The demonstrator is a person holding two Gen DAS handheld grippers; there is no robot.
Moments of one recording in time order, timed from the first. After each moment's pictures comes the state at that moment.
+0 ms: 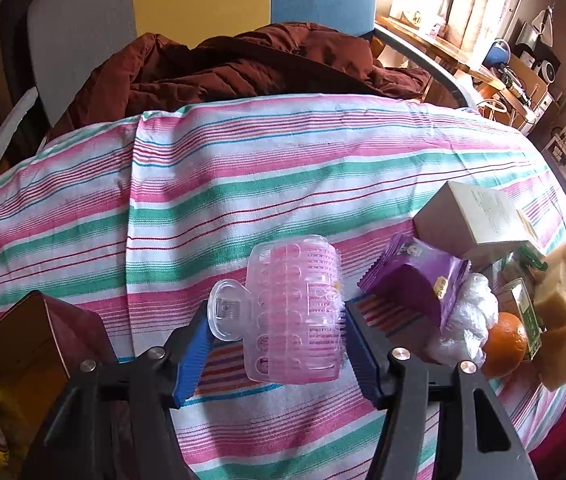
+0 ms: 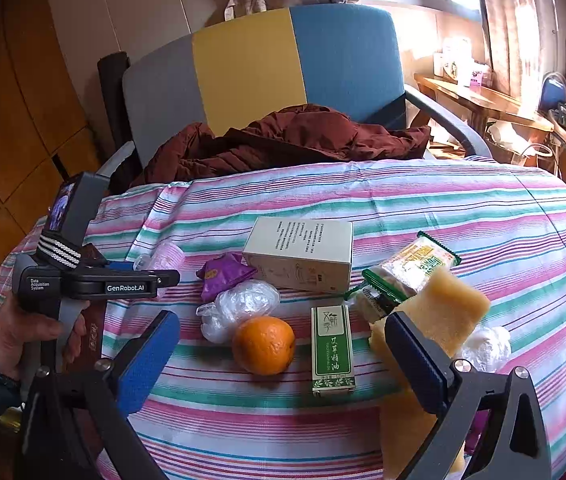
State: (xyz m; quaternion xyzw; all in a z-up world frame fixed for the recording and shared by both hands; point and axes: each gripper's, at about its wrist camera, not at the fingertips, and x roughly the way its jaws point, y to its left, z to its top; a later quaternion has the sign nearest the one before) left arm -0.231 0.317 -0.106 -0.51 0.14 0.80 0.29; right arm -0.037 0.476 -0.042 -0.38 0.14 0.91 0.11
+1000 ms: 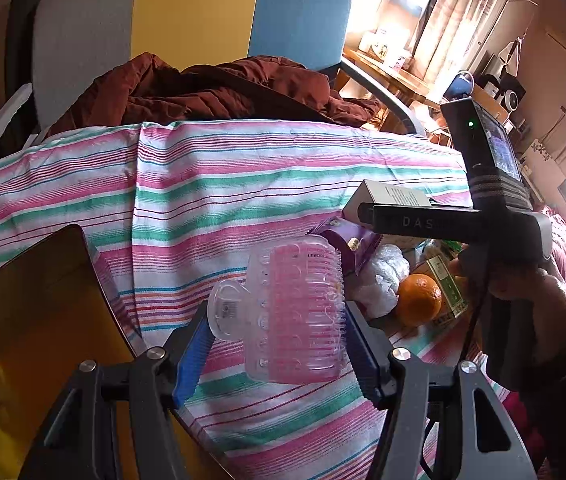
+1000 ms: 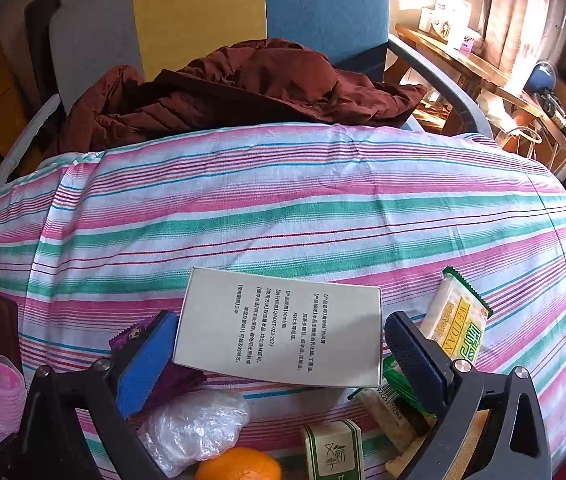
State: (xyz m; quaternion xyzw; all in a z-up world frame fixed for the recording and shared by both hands) left arm -0.182 0.276 -0.068 -0.49 0.07 0.79 0.35; right arm -0.177 0.511 -0.095 -0.51 0.11 0.83 0.19
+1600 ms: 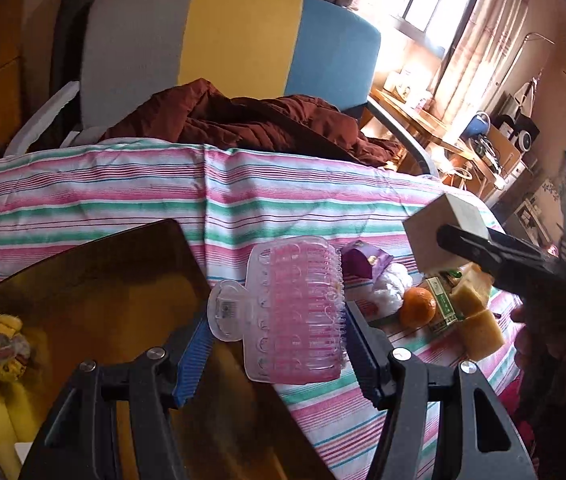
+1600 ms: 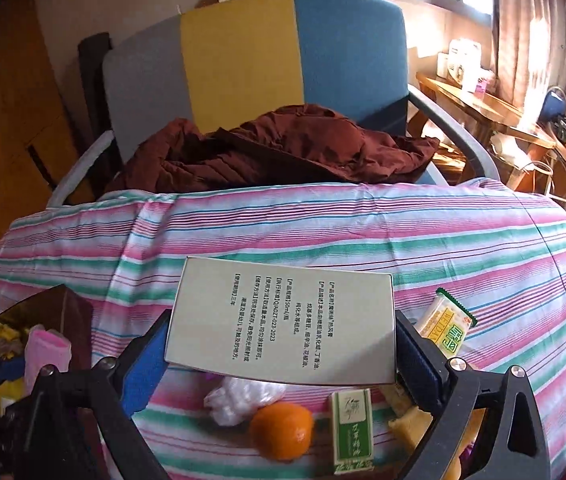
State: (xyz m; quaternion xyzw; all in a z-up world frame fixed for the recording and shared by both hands) left arm -0.174 0.193 -0.025 -0.46 0.02 0.83 0.31; right arm -0.116 0.457 -0.010 -0.41 0.10 0.90 0.11
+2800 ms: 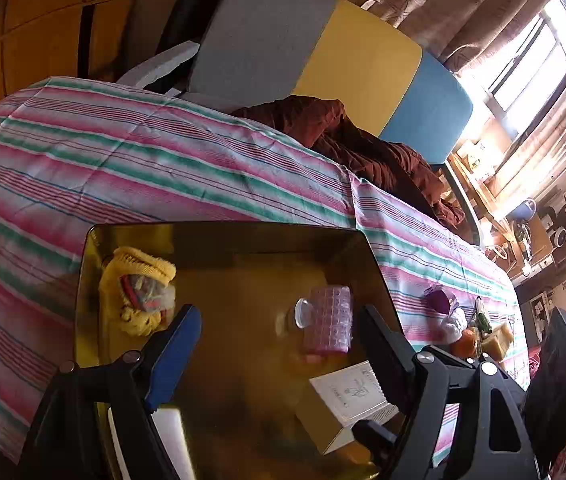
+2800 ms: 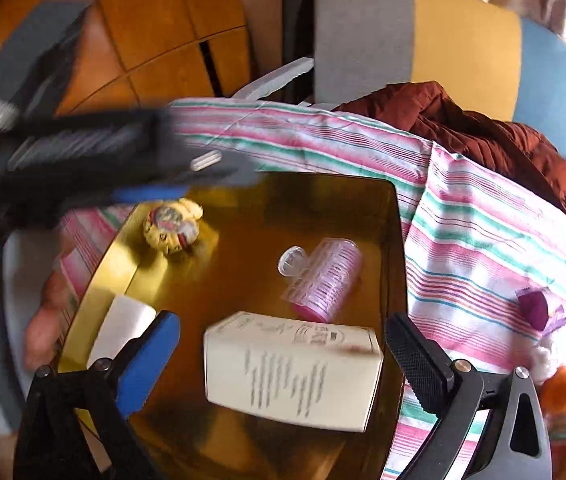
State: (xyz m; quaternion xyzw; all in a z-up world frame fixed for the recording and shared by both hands) left arm -0.201 0.033 -0.032 -0.49 -0.11 0.84 0.21; right arm -0.120 0.205 -0.048 -0.46 0.03 0.88 -0.12
